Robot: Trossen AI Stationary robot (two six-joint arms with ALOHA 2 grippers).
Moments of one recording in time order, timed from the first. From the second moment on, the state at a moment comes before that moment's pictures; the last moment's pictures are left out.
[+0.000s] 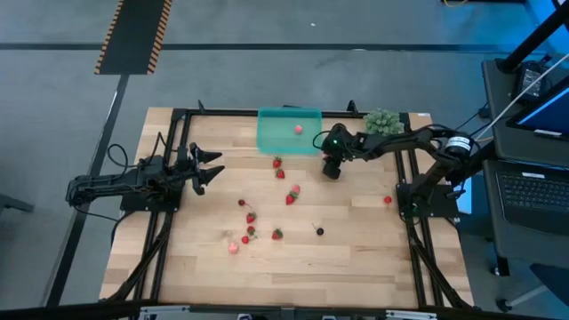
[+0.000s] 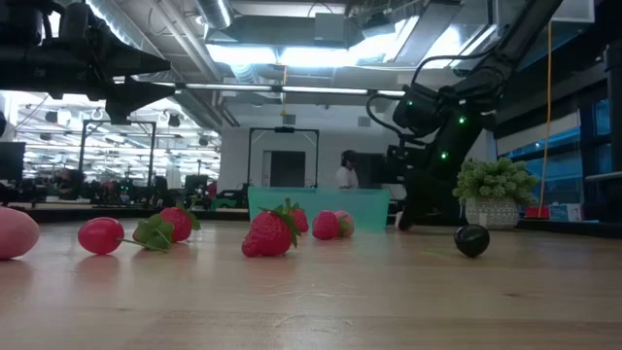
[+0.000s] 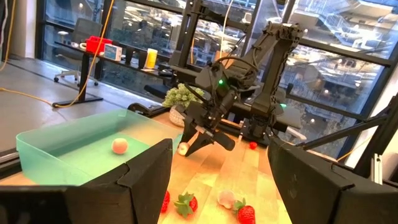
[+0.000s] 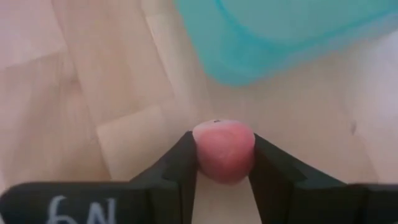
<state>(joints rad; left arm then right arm) 0.14 0.00 0.02 0.09 -0.20 -0.28 -0.48 1.65 0.71 -0.06 0.05 -0.14</state>
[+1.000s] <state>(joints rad) 0.14 0.00 0.02 0.09 -0.20 -0.29 -0.43 1.37 1.14 -0.25 -0.21 -0.06</state>
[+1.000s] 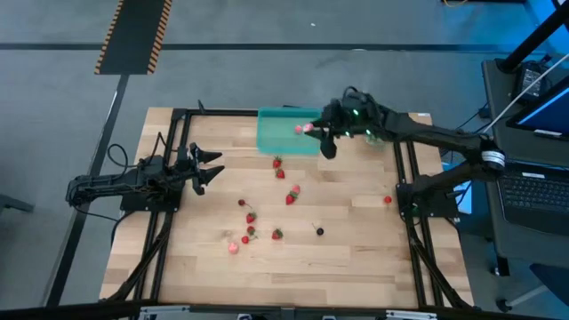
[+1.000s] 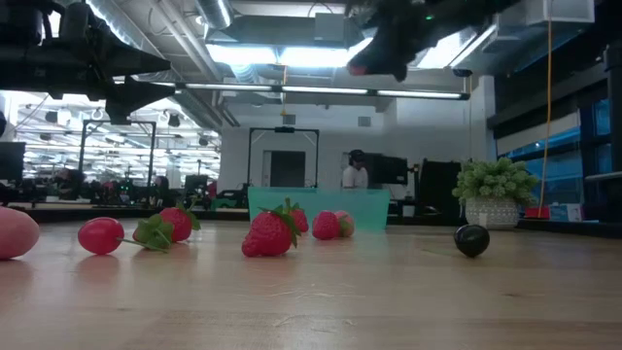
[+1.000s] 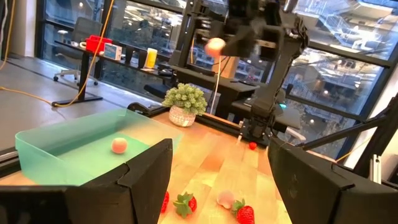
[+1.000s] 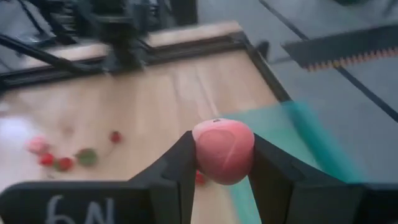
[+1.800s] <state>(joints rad) 0.14 0.00 0.02 0.09 -0.20 -0.29 -0.59 2.12 1.86 -0.92 -0.05 -0.32</state>
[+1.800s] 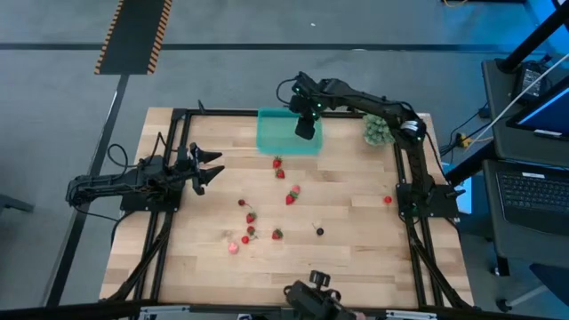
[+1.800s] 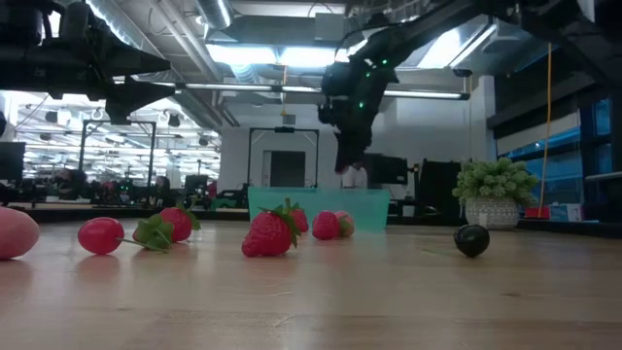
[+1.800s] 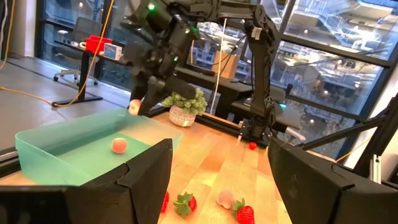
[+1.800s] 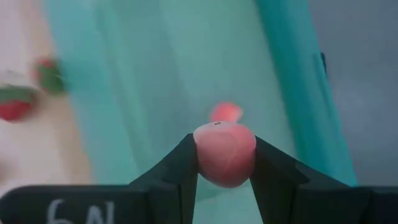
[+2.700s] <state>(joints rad) 0.14 0.00 0.02 0.08 -0.20 -0.29 -0.59 2.25 1.90 -0.96 -0.05 -0.08</state>
